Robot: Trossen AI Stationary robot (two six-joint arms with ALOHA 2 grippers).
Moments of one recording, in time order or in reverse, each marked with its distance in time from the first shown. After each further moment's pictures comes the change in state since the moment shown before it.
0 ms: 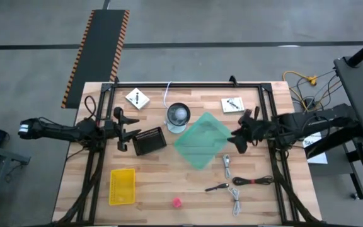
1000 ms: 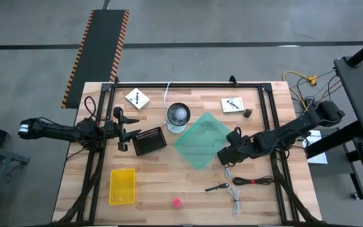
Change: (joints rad) left arm 0.000 0.002 0.000 0.000 0.001 0.043; right arm 0.158 0.464 0.008 0.024 0.107 0.483
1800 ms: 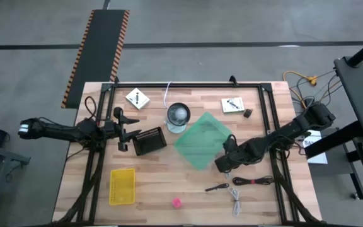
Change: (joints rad) left arm 0.000 0.000 -0.001 -0.004 0.000 0.000; right arm 0.039 0.156 0.031 0.012 -0.167 0.108
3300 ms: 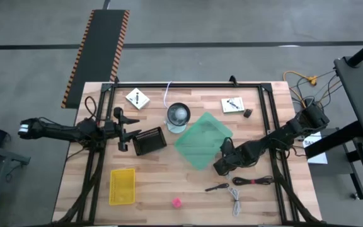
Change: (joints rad) left arm 0.000 0.002 0.000 0.001 0.000 0.000; right arm 0.000 0.087 0.000 0.047 -0.030 -0.064
